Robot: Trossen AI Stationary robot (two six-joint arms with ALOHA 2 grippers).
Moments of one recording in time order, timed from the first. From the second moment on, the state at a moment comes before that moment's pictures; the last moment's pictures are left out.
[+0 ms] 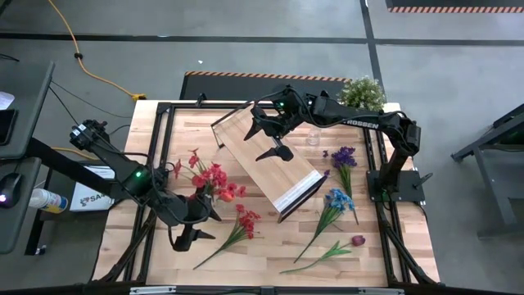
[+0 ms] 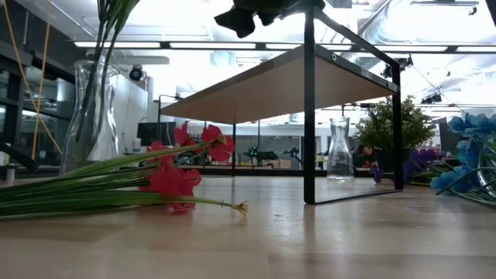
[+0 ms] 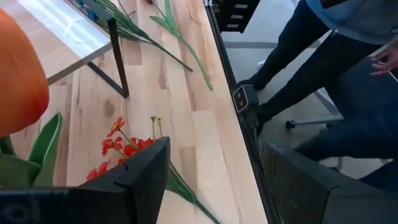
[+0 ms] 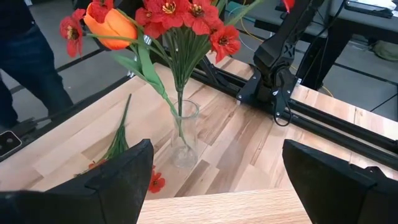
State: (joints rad) left arm -0.65 1.23 1.25 -0.71 -0.19 -0.45; right arm -0.30 1.77 1.64 -0.41 -0.73 -0.50
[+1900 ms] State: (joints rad) left arm -0.65 1.23 1.25 -0.70 -0.19 -0.45; right arm -0.23 1.84 1.64 -0.13 -0.64 -0.22
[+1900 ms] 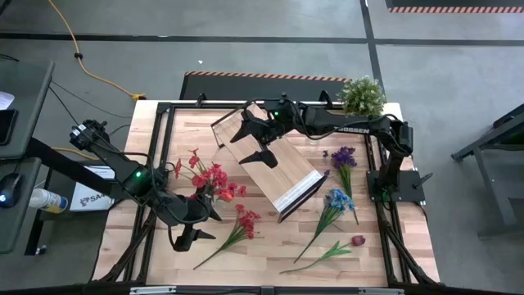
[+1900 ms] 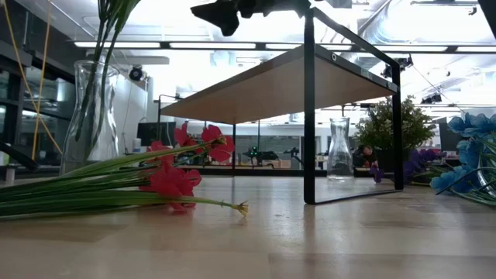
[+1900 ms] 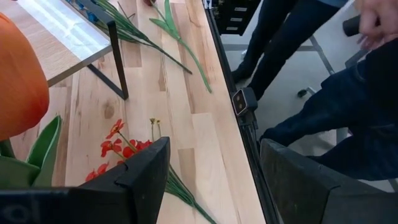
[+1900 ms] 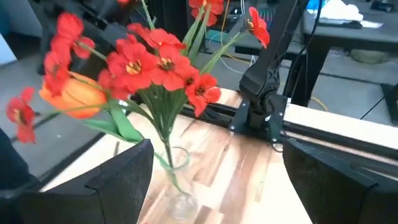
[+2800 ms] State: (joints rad) left arm -0.65 1.23 1.26 -0.69 -0.19 -0.45; right arm -0.11 2.28 1.92 0.29 -0.83 -0.08
